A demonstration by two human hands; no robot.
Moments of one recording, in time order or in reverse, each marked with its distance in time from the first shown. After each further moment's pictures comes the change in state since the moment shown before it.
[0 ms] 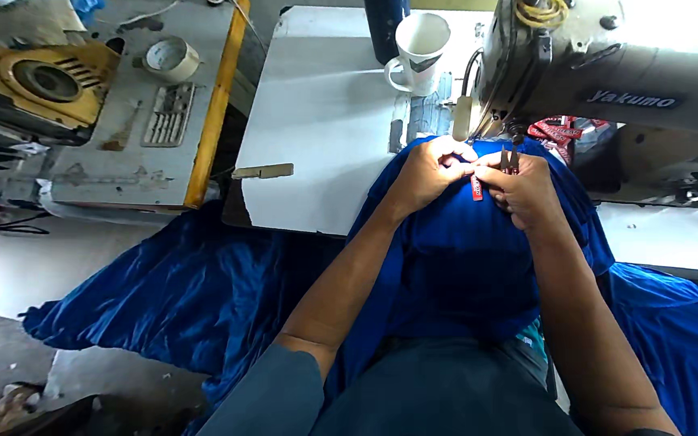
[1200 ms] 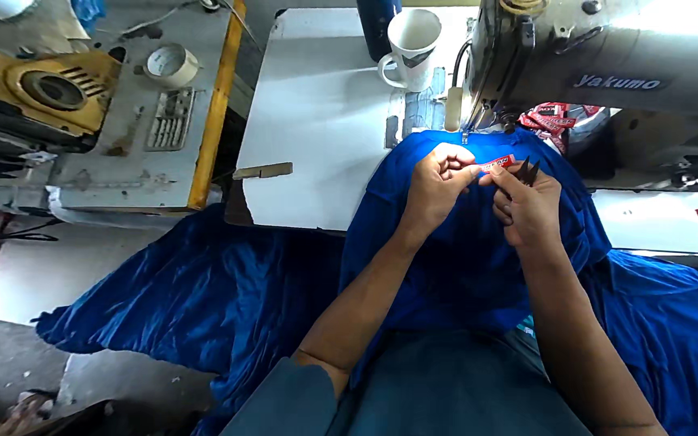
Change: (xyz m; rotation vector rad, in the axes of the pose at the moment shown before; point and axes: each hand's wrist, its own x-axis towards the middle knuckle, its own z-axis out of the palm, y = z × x) left_hand -0.030 0.035 0.046 -0.282 0.287 -0.204; right_hand -0.053 0.008 0.006 0.314 0.159 -0.020
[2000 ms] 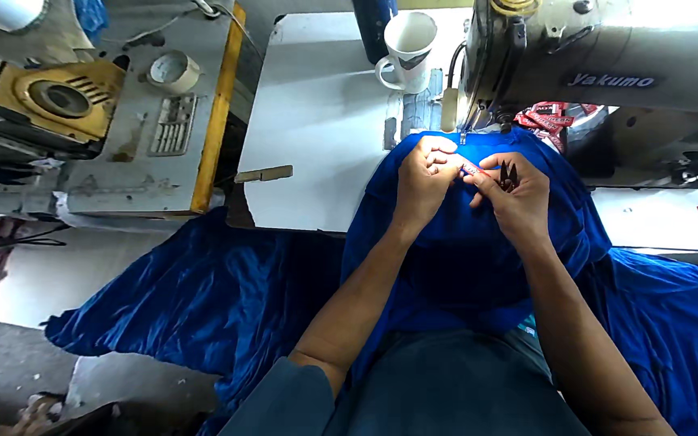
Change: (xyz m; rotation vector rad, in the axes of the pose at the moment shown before) left_hand 0.006 -0.001 -0.013 0.145 0.070 0.061; right_hand 0.004 0.010 -0.006 -0.417 -0.173 -0.356
